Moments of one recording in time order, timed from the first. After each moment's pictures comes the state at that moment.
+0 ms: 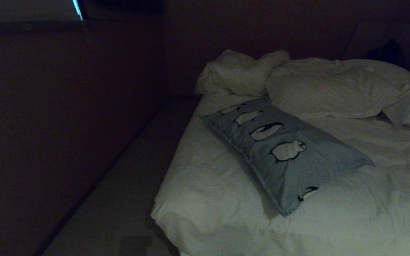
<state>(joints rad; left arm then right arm) 0.00 0.00 0.00 0.01 -0.04 0.09 -0.05 0.40 -0.34 -0.58 -1.20 -0.38</state>
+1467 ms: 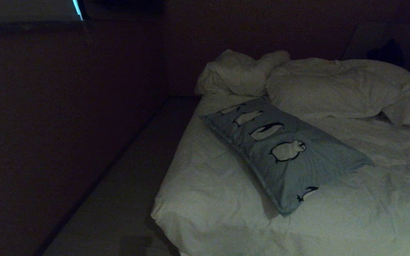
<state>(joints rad) 0.00 0.00 0.00 0.01 -0.04 0.09 -0.01 0.08 -0.30 -0.45 -1.09 -0.38</state>
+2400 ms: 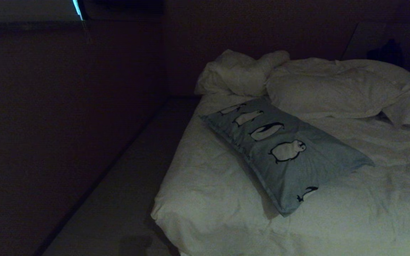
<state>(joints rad) 0.00 0.00 0.00 0.01 -0.04 0.09 -0.01 0.00 -0.31 -0.11 -0.53 -0.19</state>
